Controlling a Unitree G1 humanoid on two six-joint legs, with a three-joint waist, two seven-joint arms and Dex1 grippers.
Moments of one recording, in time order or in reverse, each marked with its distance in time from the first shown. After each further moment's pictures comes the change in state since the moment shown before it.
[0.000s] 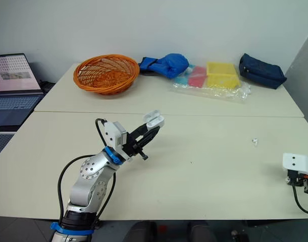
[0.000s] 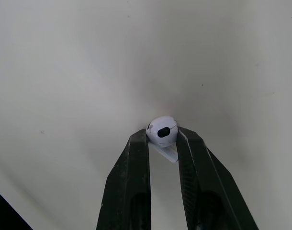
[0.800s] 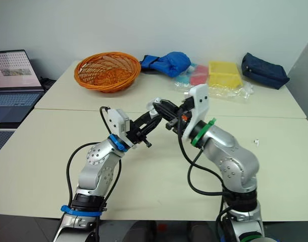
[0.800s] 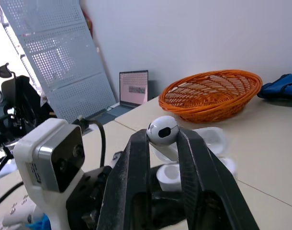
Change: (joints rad) left arm -0.175 -0.065 0.010 0.158 -0.002 -0.045 -0.037; right arm -0.376 1.149 -0.009 -0.719 0.572 0.638 -1.007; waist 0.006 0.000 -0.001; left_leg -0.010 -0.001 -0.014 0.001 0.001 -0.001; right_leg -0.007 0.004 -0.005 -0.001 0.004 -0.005
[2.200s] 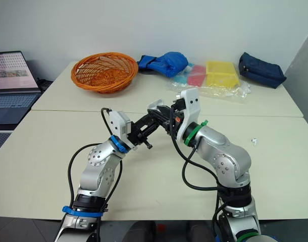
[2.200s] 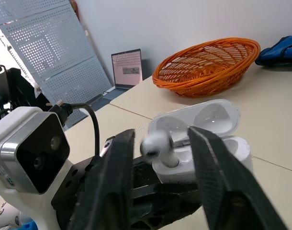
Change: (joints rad) left arm 0.017 0.005 0.002 0.016 0.023 -0.035 -0.020; right arm -0.037 -0.010 -0.007 0.060 0.032 0.092 -0.068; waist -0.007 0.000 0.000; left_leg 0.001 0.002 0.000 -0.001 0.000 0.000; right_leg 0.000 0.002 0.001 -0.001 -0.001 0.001
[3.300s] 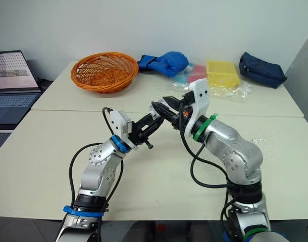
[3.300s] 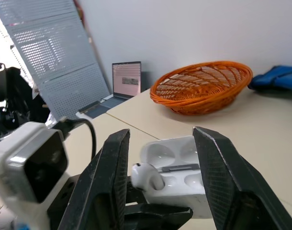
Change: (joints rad) left arm -0.004 -0.008 0.000 -0.004 -0.016 0.016 -0.002; right arm -0.029 -0.133 -0.021 -0.060 0.051 -0.048 0.087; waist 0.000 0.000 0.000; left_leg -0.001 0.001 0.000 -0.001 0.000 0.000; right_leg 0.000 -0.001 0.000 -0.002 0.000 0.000
